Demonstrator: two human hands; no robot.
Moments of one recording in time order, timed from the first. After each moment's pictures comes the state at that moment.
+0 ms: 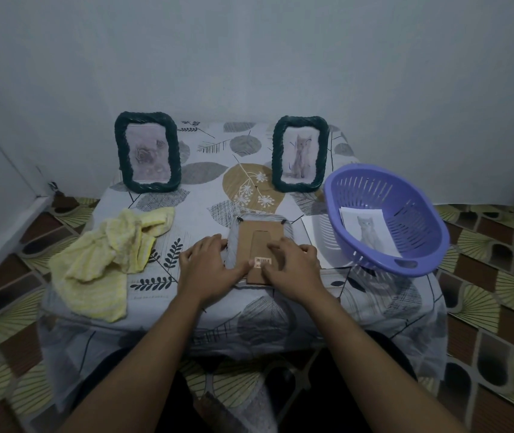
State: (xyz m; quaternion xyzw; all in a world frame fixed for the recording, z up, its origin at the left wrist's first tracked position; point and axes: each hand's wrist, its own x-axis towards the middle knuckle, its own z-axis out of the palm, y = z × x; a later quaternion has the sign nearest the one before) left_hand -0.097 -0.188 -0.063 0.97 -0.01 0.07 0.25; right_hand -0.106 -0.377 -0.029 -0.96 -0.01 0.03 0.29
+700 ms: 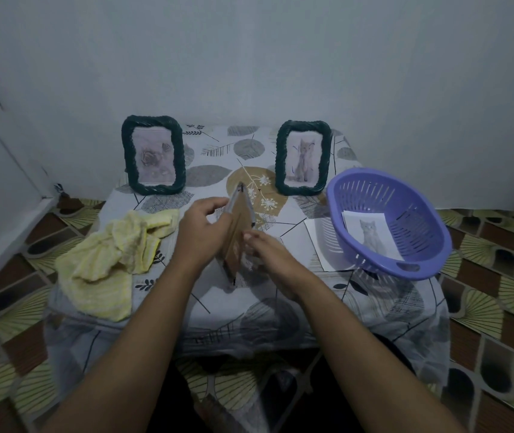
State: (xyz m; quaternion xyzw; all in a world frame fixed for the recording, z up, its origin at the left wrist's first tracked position) left_hand -0.096 -0.188 0.031 0.82 0.03 0.16 0.55; right_hand -0.092 -0.339 -0.006 -0.73 -0.03 0.20 0.65
